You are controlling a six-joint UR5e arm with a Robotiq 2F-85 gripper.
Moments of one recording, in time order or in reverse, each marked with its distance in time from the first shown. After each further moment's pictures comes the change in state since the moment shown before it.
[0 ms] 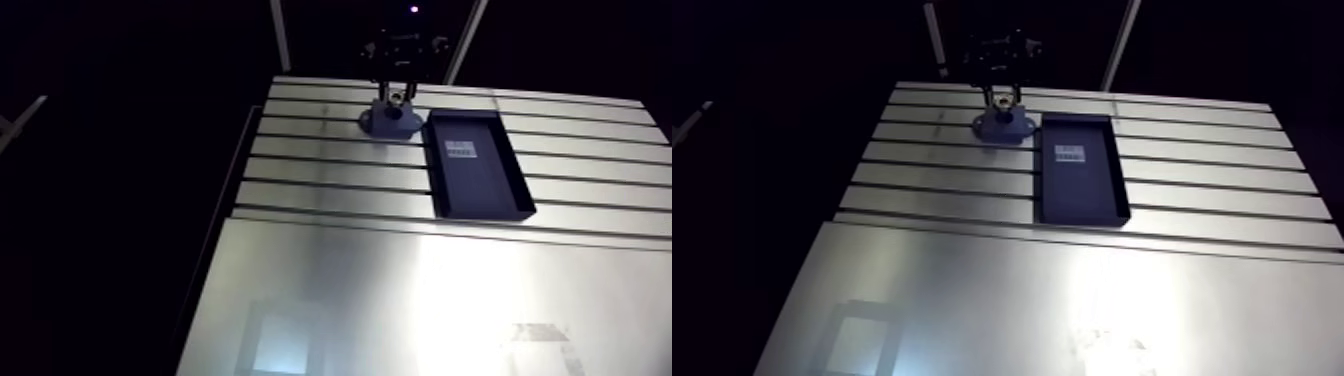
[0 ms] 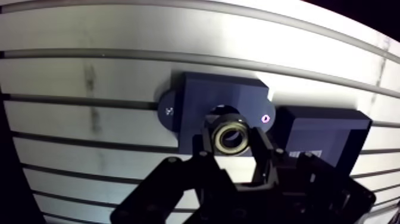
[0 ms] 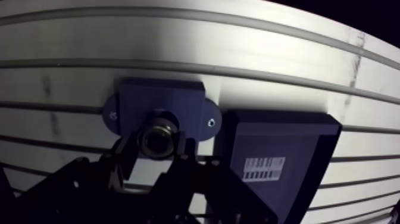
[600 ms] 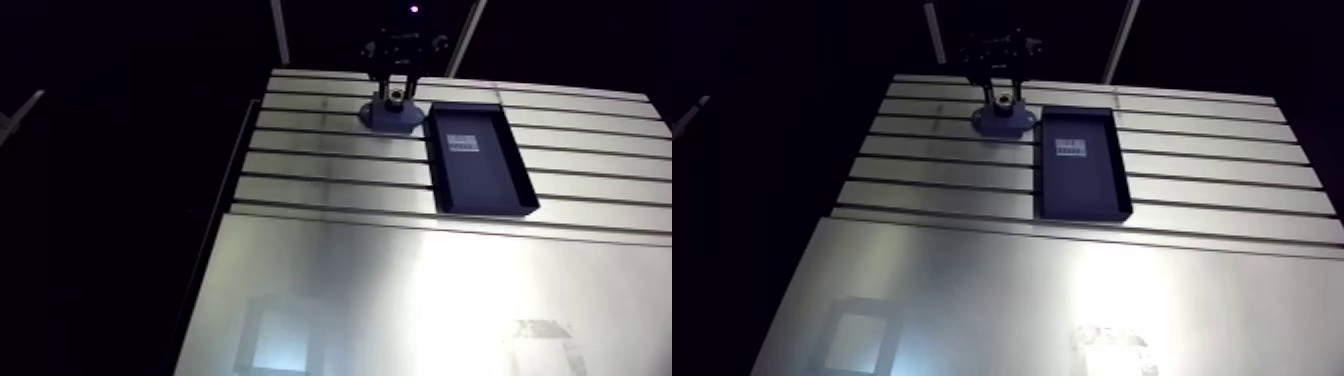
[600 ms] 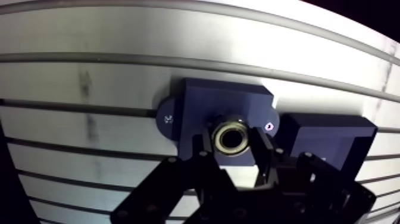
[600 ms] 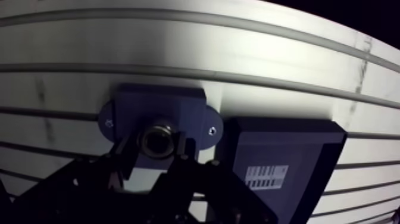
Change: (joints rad) arm 0.000 0.020 0.004 -0.021 -0.001 -0.004
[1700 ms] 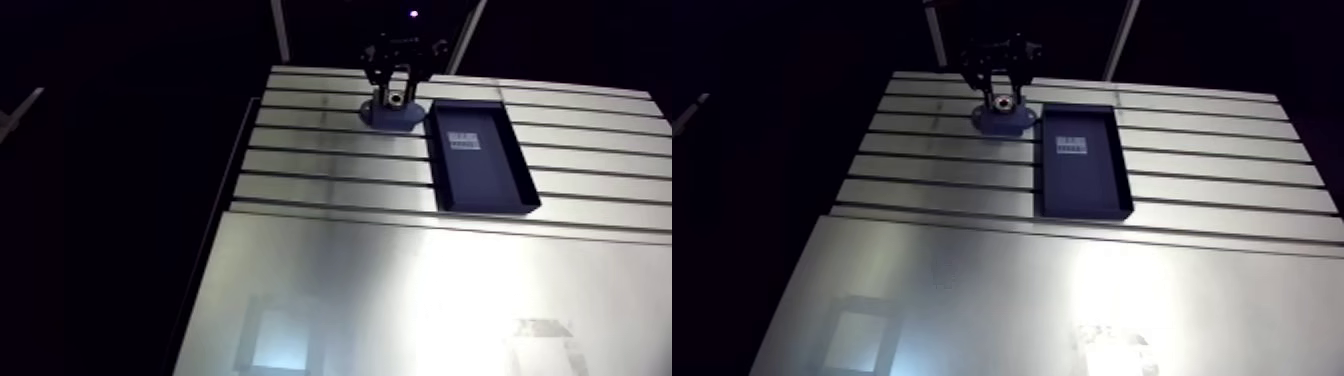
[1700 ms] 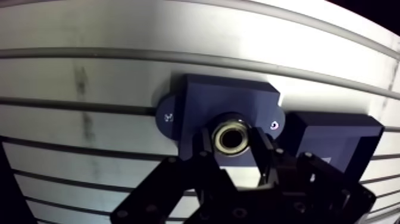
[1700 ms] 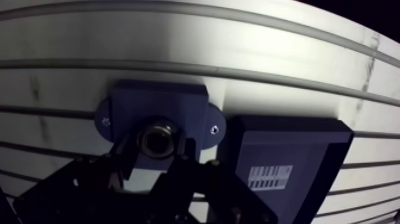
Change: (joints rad) arm 0.000 0.008 0.011 -0.002 0.000 0.000
